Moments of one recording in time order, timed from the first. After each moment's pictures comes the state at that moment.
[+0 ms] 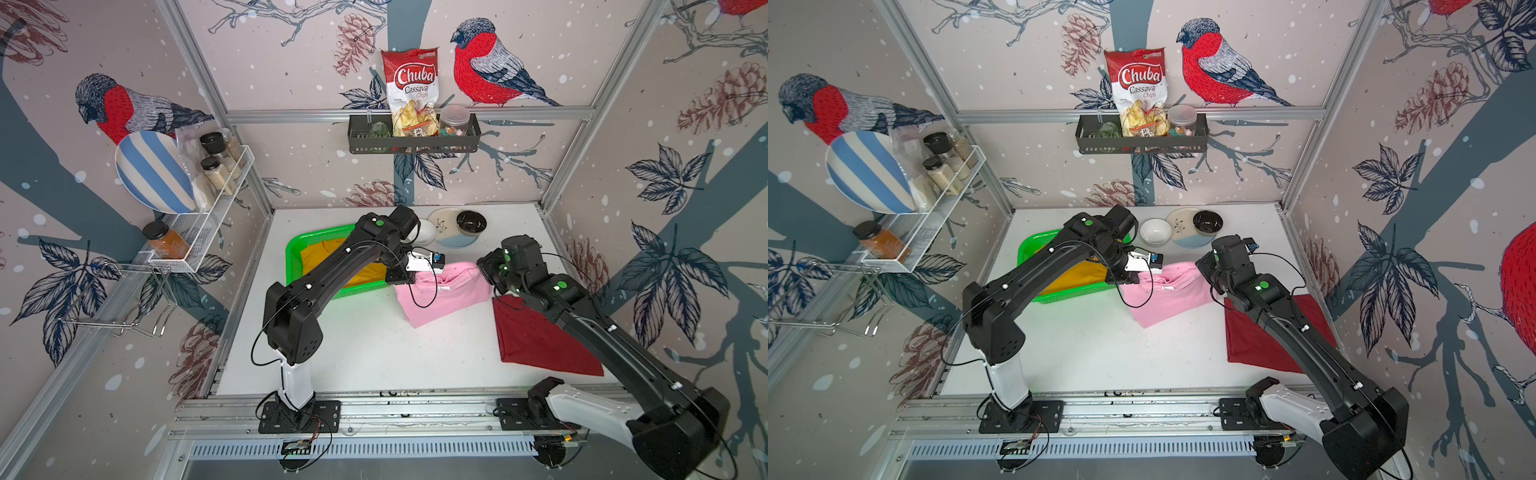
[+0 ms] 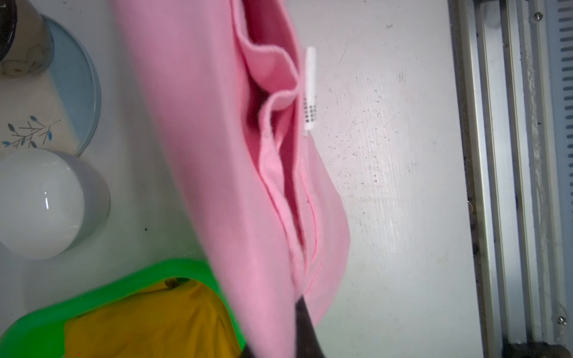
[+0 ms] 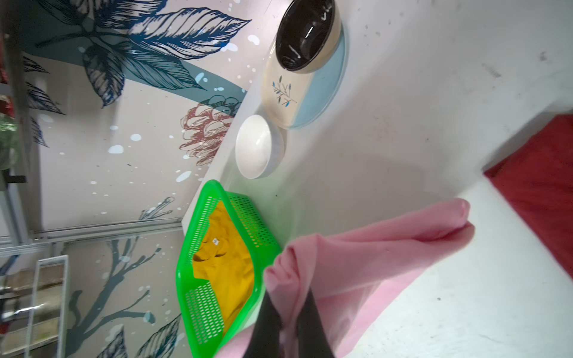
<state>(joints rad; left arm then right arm) -0.66 1.81 1.82 -1.27 0.31 1.00 0.56 1.11 1.06 -0.58 0.13 1.22</state>
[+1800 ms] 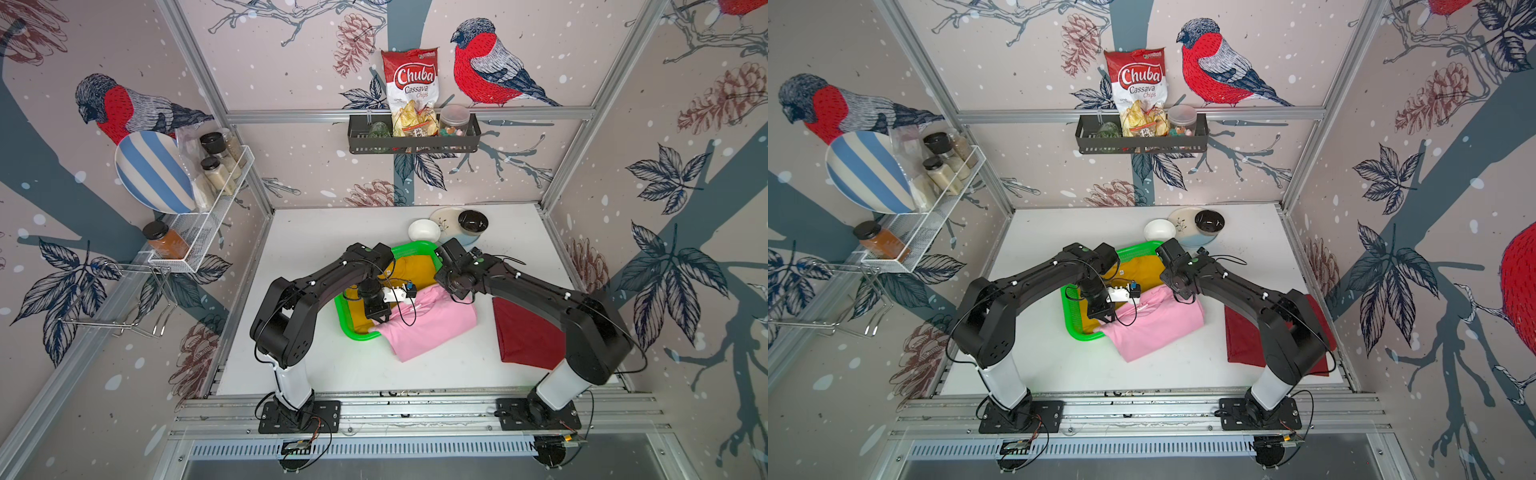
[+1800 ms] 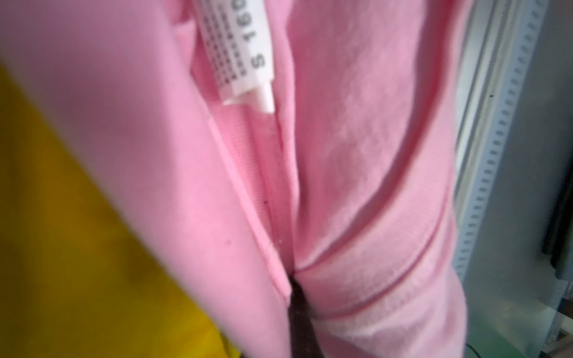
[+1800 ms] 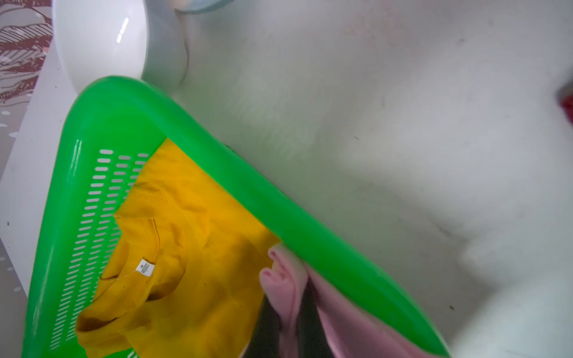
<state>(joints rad) -0.57 1.79 1.32 -1.21 0.44 0.83 0.72 1.59 1.15 -0.66 0.21 1.29</state>
